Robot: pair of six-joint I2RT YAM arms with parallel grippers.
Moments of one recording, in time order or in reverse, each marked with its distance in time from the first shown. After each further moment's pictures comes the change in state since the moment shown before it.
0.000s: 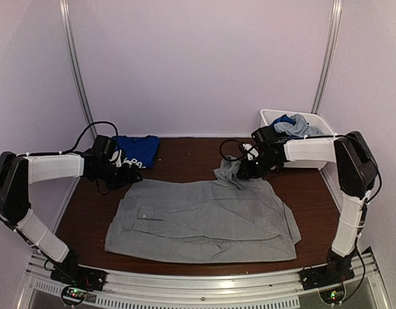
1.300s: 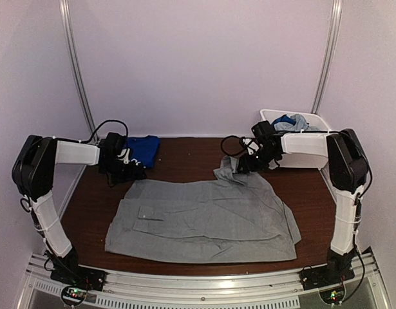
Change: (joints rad) left arm 0.050 0.293 0.209 -0.008 -0.041 0.163; right arm -0.054 0.082 0.147 -0.101 0.066 -0.122
